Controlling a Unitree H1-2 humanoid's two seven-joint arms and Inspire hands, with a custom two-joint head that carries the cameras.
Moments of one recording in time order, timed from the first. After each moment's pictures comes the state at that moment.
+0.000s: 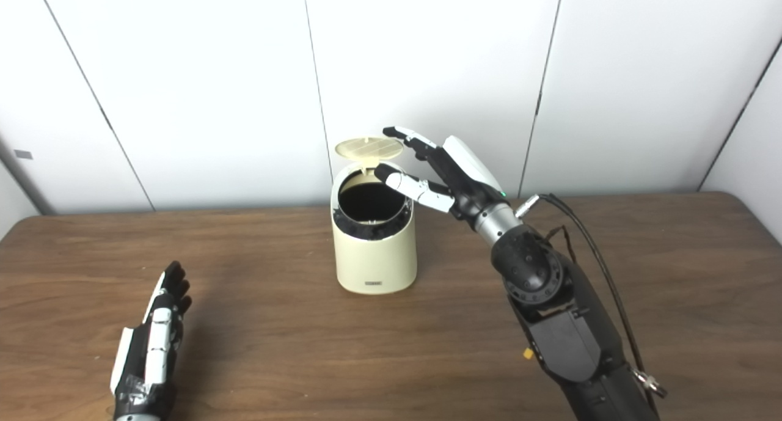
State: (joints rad) left arm 0.02 0.06 0.13 -0.02 -0.05 -0.17 0.00; right arm -0.63 -0.26 0.22 0.04 -0.41 0.16 0.19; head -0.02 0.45
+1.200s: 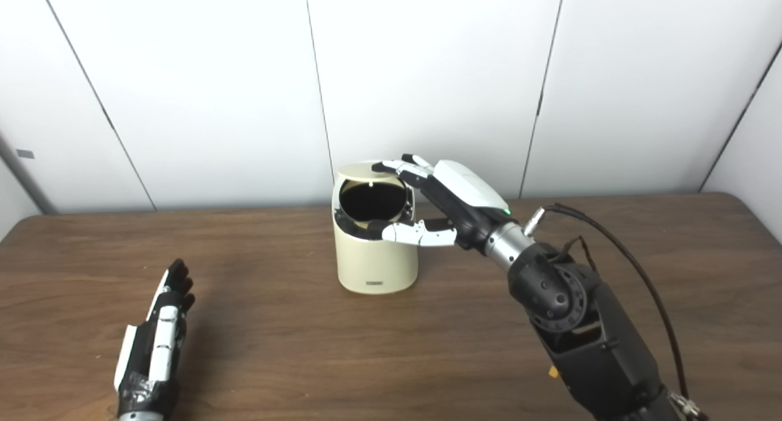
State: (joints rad) left arm 0.01 0.06 0.13 -0.02 -0.05 -0.18 -0.01; right arm -0.54 -0.34 0.26 -0.18 -0.52 0.20 0.36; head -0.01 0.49
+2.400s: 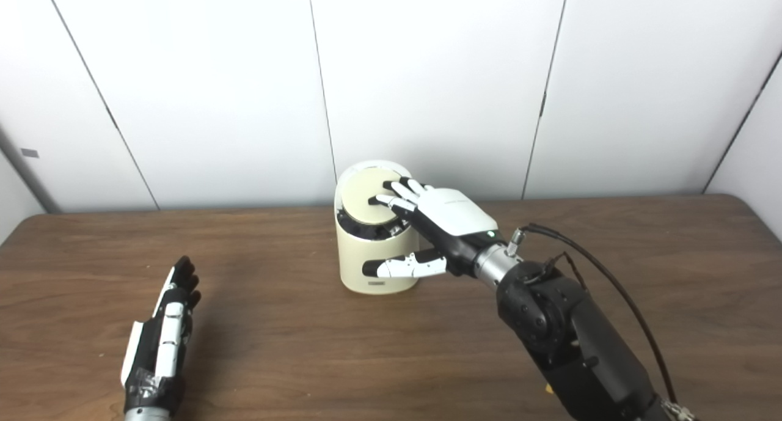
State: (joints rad) left arm 0.00 0.05 0.13 -0.01 -0.05 -0.18 0.00; right arm -0.53 -0.35 0.36 -0.15 -0.73 0.15 0.37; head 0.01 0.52
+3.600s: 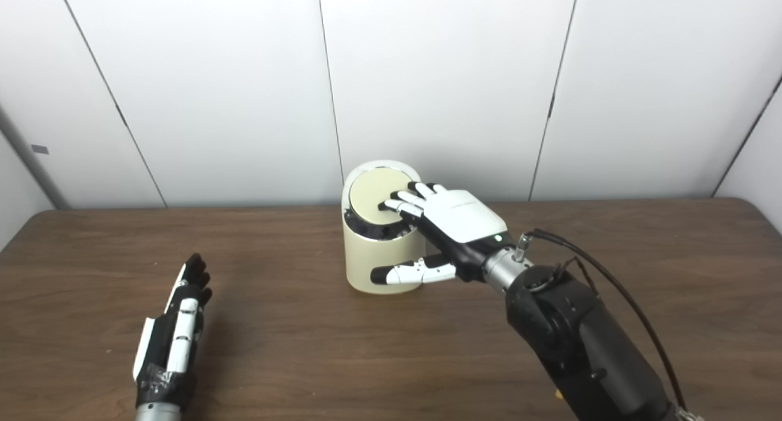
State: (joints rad) left arm 0.00 0.04 0.12 -0.01 -0.06 -0.17 -0.01; right arm -0.53 -0.37 0.38 -0.18 -0.85 0.13 0.42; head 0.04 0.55
